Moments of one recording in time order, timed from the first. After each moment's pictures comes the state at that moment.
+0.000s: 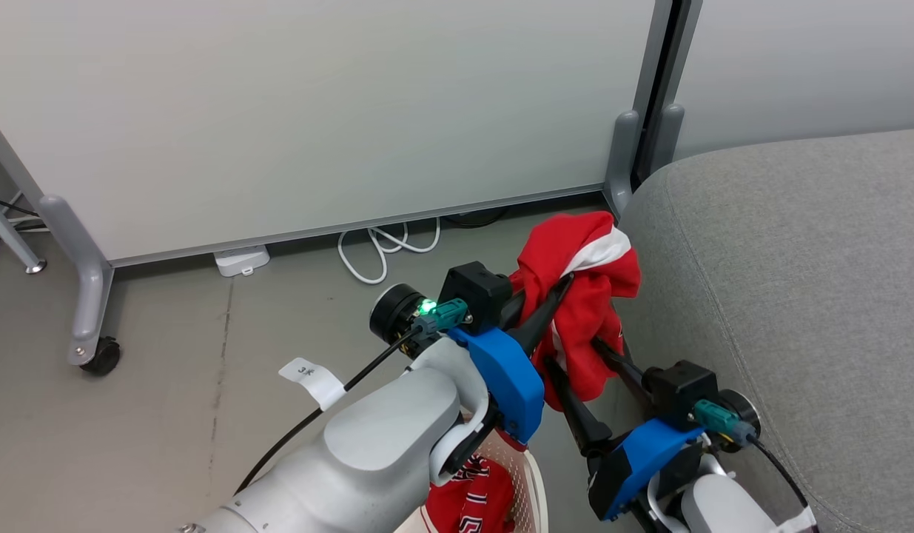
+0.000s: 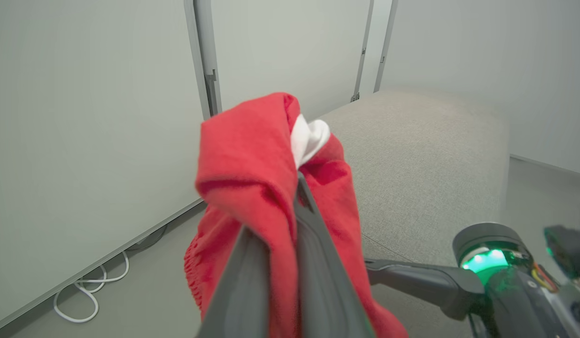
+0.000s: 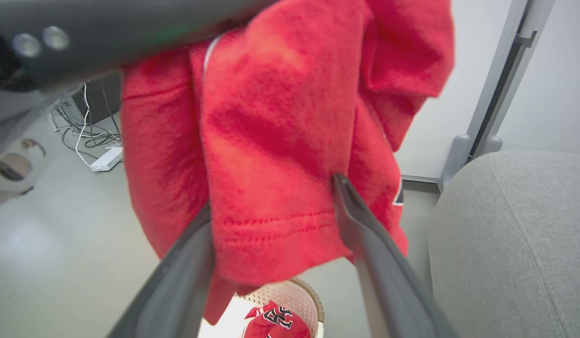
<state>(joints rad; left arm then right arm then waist) -0.82 0.05 -1.24 0.71 -0.96 -0.02 -0.26 -0.25 -0.05 0.31 0.40 0.19 0.13 -0.11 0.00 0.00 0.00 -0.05</state>
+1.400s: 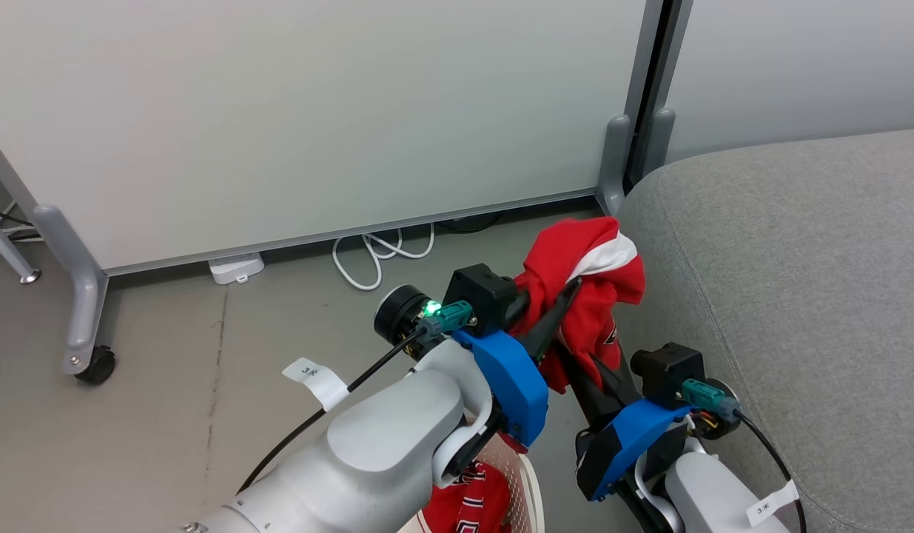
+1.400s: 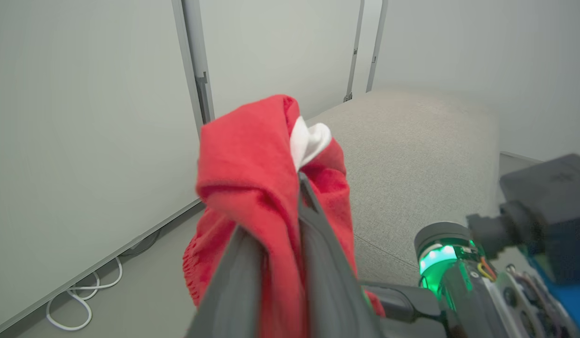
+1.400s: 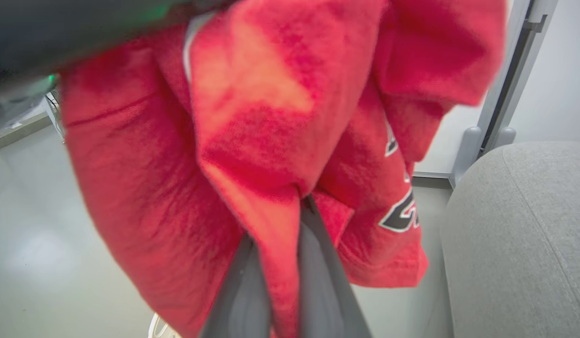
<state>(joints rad) -0.83 0.05 -1.26 0.70 -0.98 -0.02 -0.26 -0.38 -0.05 0.38 0.60 0.30 0.13 -0.19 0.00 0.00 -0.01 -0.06</state>
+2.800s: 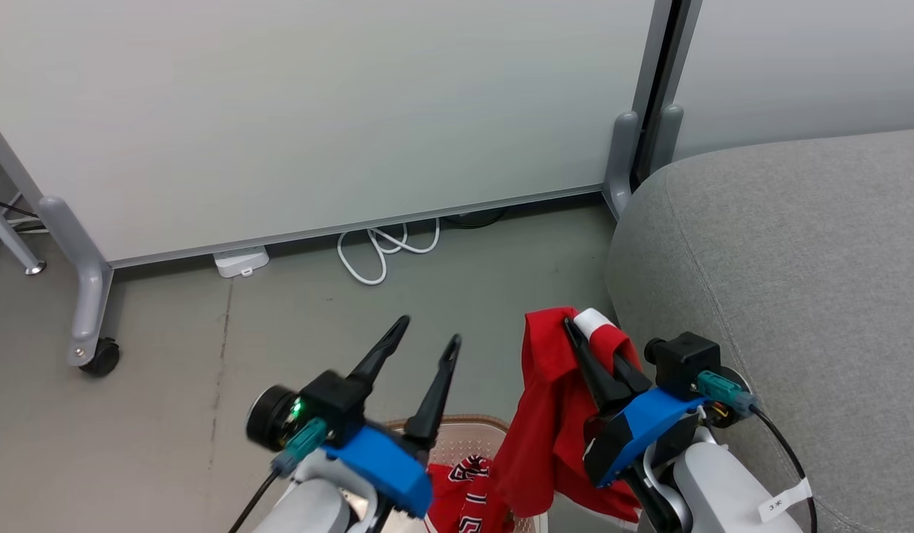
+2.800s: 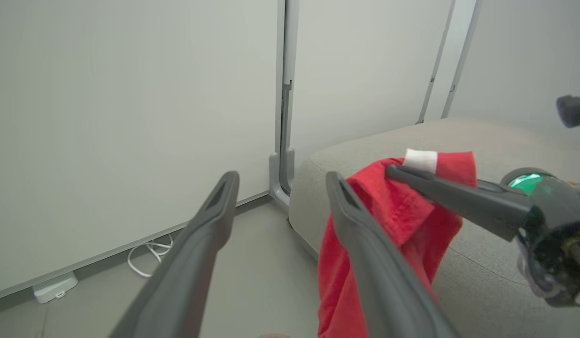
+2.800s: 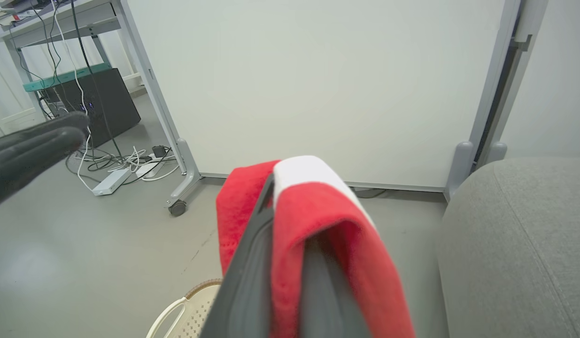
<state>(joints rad) -0.34 0.19 -0.70 0.39 -0.50 -0.01 -0.26 -0.38 -0.05 0.35 0.57 0.29 0.13 -0.21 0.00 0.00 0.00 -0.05</state>
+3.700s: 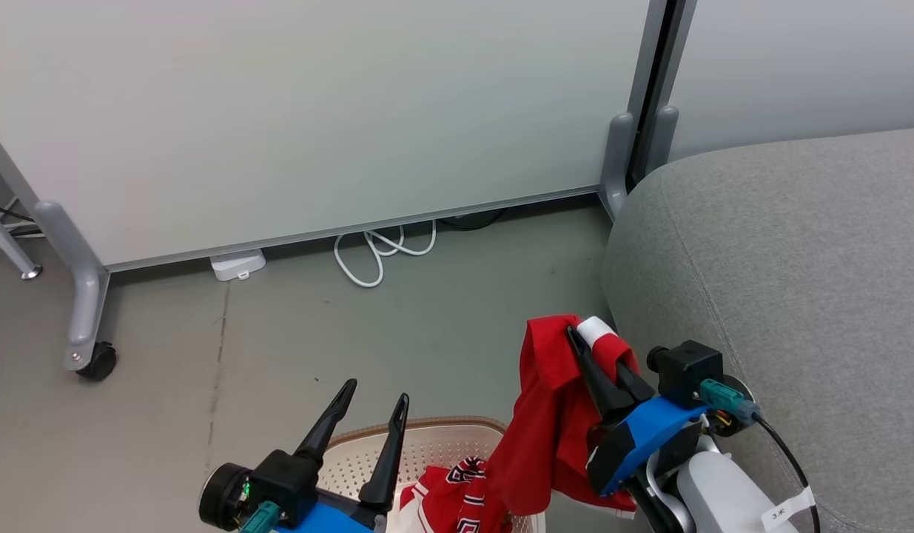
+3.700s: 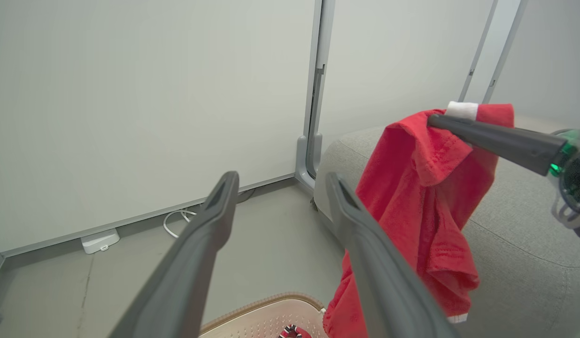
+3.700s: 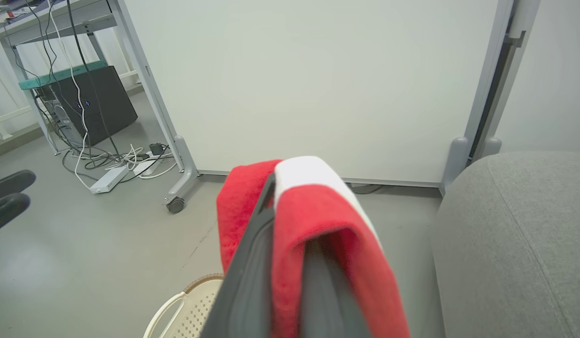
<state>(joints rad) -0.05 0.13 -0.39 0.27 -0.25 -0.12 -0.26 -0.34 -0.05 0.33 0.53 0.27 0.13 -0.19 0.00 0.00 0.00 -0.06</state>
